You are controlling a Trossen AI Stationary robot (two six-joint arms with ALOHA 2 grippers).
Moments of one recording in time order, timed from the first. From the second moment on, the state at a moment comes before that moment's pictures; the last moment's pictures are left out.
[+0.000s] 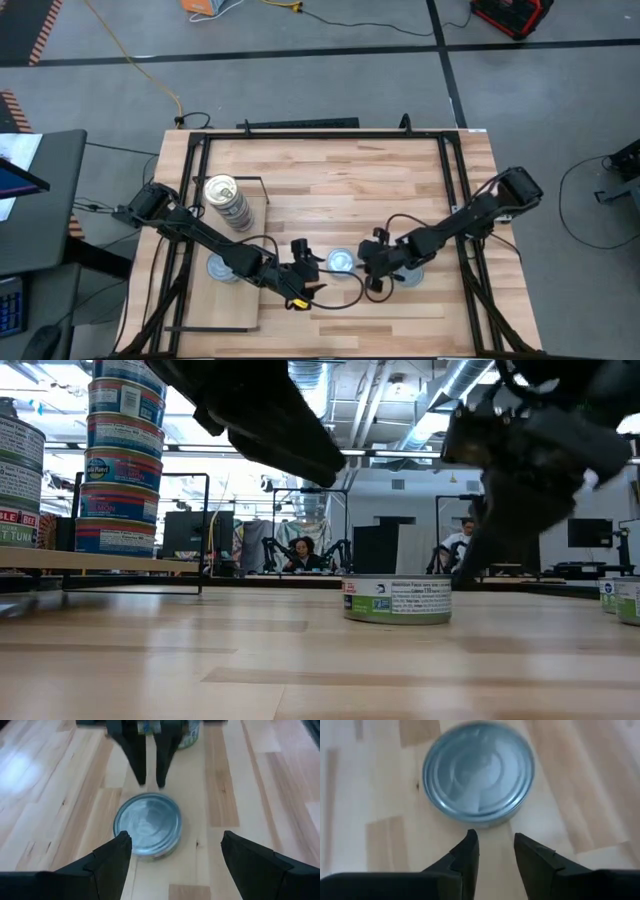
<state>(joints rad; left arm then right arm) -0.48 1.78 1.14 -0.02 -0.53 -0.26 0.42 1.60 0.76 -0.11 0.29 0.60</state>
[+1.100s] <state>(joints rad) -0.49 1.72 1.14 -0.21 -0.56 -0.40 0.31 1.63 0.76 -0.03 0.18 0.74</state>
